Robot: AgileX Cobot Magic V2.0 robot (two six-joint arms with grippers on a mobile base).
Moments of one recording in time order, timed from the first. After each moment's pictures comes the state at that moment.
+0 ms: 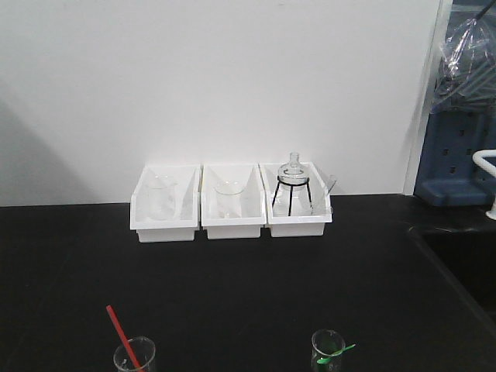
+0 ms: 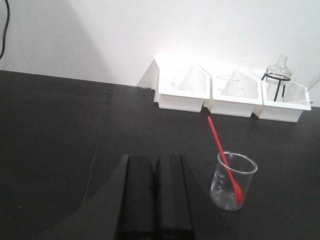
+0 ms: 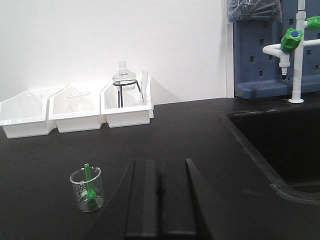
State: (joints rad) left arm -0.04 -0.01 0.03 -0.01 0.10 -0.18; right arm 0.05 -0.01 0.03 -0.04 0.06 0.15
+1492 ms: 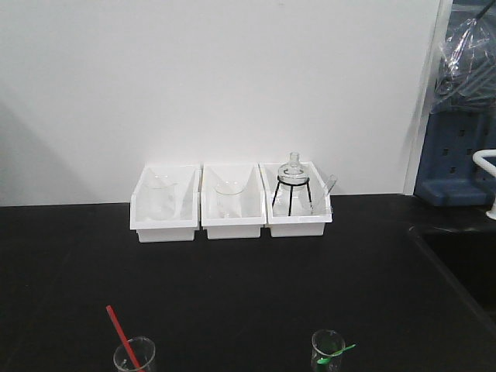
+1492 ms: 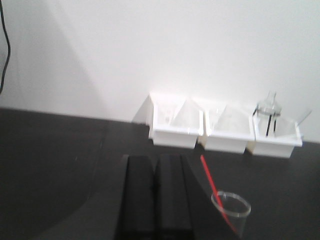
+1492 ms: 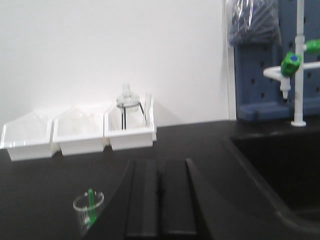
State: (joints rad) left arm -0.04 -0.01 0.03 -0.01 -0.04 -0.18; right arm 0.05 -0.01 0.03 -0.04 -0.04 0.15
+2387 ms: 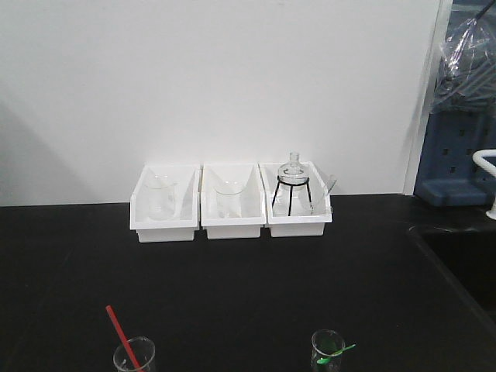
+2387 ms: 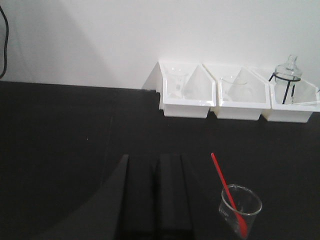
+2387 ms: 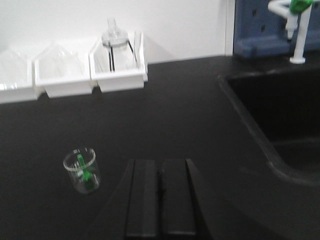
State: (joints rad) left arm -0.04 0.43 -0.36 0.04 0.16 -0.18; right arm 0.05 0.44 -0.25 -0.04 0.15 0.16
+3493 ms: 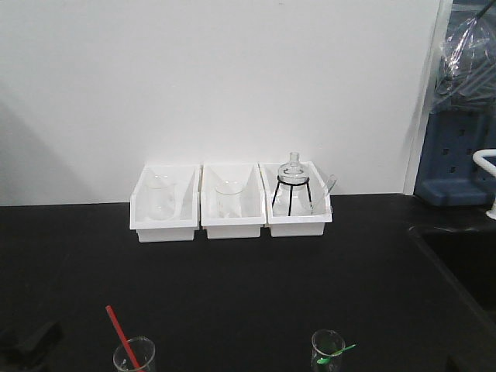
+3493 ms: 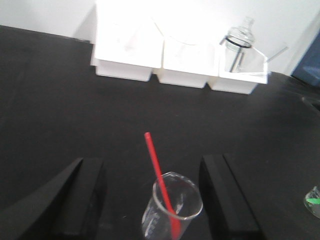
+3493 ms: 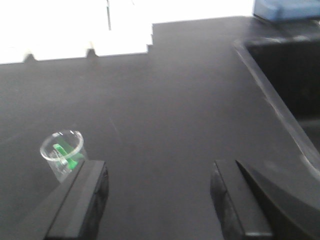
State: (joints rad) left arm -0.22 1.08 -0.36 0.10 -0.40 -0.40; right arm 0.05 1.01 -0.25 -0.18 -0.36 0.23
